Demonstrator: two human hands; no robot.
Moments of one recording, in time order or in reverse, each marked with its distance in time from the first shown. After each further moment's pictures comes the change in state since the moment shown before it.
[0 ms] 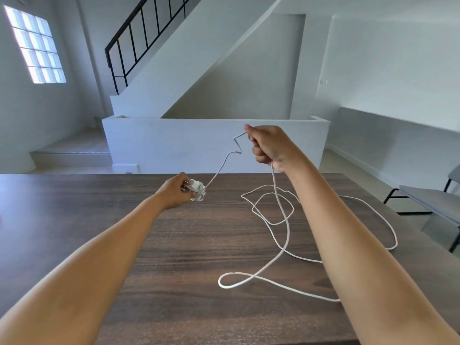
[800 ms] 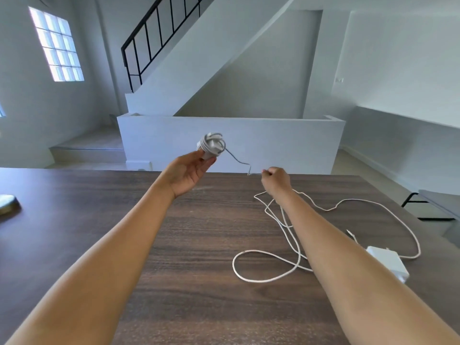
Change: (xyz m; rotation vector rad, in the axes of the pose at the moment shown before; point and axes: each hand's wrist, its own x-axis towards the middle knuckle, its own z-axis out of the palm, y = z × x) left_hand -0.020 0.048 -0.045 -1.619 -0.201 -0.084; right_hand 0.027 0.115 0.012 -0.610 0.288 0.114
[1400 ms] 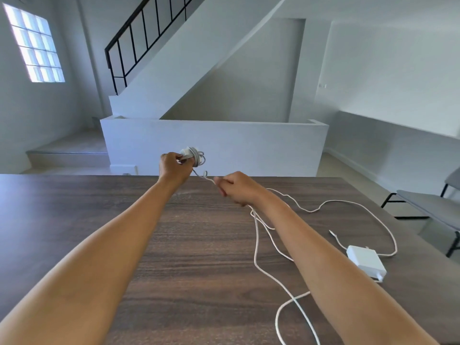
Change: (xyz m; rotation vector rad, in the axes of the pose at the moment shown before) left_hand 0.047 -0.016 -0.004 1.312 0.663 0.326; right_hand -0.056 -0.053 -0.014 -0.030 -0.495 -0.249
